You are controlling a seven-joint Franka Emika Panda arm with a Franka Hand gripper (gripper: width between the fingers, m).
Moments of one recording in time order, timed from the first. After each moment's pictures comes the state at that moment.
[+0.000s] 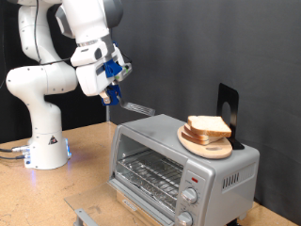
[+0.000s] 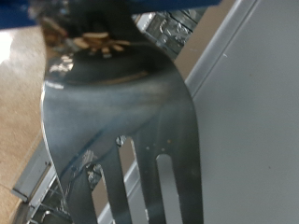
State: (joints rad) arm -0.10 -0.50 0.10 -2.50 0.35 2.09 0.02
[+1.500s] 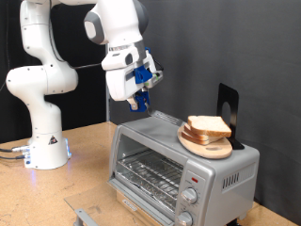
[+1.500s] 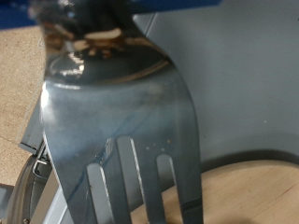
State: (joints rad) arm -0.10 -0.30 0.23 -2.36 0.33 2.22 0.27
